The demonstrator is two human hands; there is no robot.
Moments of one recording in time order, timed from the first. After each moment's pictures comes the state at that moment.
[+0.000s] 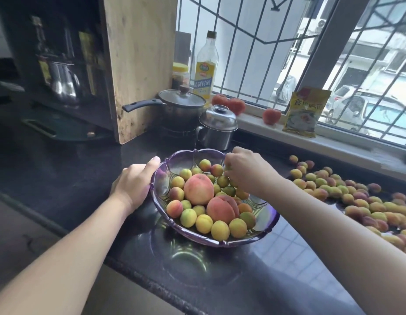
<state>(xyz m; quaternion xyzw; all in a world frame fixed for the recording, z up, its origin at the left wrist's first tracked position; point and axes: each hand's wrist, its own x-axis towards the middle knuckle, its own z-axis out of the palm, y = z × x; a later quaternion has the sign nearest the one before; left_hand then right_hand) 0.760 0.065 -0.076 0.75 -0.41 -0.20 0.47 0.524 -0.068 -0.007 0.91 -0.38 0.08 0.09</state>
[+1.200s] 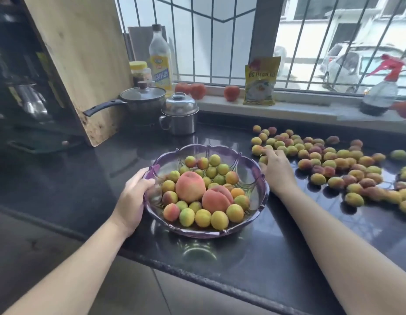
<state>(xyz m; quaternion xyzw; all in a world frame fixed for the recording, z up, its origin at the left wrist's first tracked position) 0.636 0.101 -0.084 0.52 -0.42 -0.37 0.64 0.333 -0.087 -0.084 0.74 -0.60 0.29 -0.09</state>
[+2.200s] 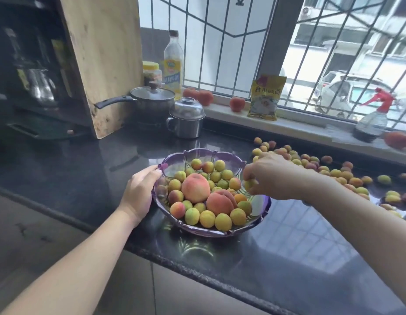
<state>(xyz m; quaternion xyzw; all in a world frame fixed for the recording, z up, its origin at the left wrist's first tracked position) 0.648 0.093 -0.093 0.58 -0.45 -0.29 0.61 0.356 -0.011 0.030 0.92 -0.34 -0.09 0.16</state>
